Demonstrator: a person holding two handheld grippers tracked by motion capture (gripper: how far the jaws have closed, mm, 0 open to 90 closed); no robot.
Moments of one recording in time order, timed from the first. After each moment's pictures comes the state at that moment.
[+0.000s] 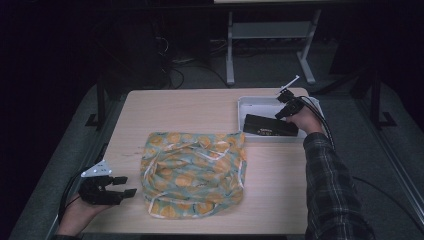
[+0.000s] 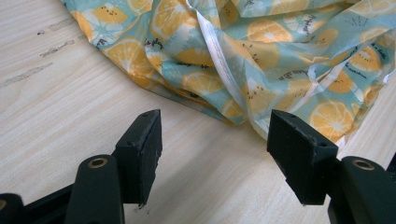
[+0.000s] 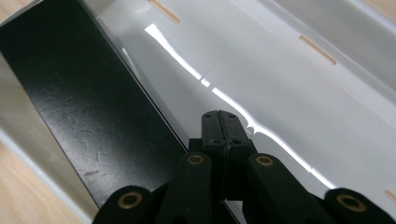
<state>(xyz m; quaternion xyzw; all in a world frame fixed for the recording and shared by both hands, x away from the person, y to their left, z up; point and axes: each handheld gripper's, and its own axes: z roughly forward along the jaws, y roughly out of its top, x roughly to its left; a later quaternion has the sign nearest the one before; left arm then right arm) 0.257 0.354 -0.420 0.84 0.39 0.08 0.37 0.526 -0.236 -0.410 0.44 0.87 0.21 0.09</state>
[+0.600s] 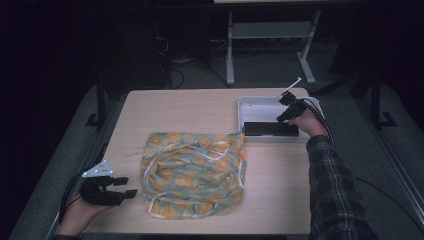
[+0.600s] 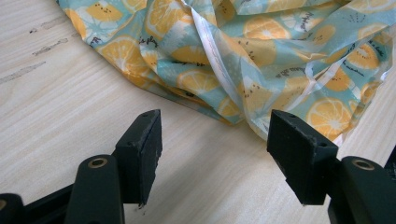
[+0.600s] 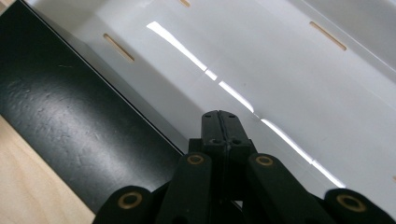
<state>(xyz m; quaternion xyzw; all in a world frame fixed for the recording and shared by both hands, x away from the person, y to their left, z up) 0.257 0.353 -0.421 0.85 0.38 0.07 0.36 0.516 -0.241 -0.409 0.44 0.87 0.21 0.08</state>
